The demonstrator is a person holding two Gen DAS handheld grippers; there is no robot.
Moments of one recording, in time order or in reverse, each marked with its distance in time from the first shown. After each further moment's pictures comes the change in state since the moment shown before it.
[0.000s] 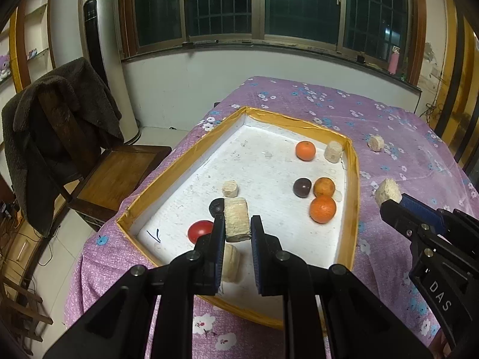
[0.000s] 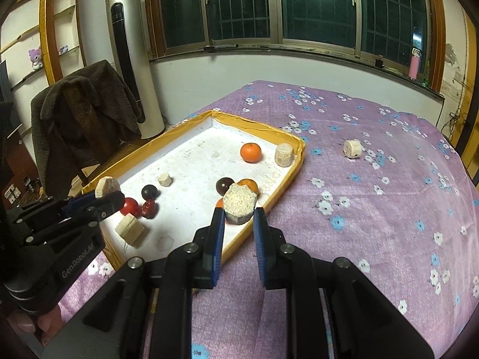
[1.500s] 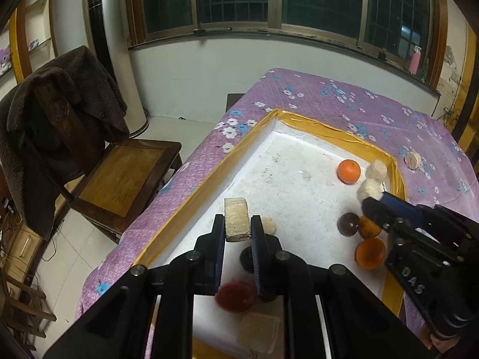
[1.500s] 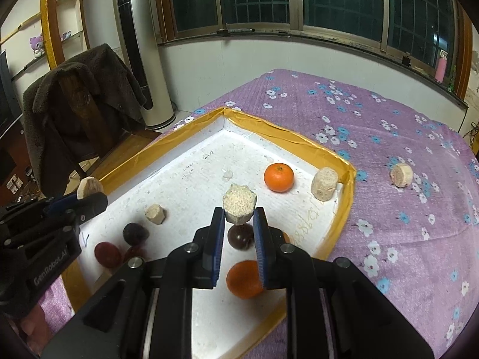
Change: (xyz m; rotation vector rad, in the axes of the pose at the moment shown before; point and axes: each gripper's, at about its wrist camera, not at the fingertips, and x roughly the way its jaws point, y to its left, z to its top) left arm 0.061 0.028 0.041 -0.028 0.058 0.041; right arm 0.100 0.018 0.049 -0.039 0.079 0.054
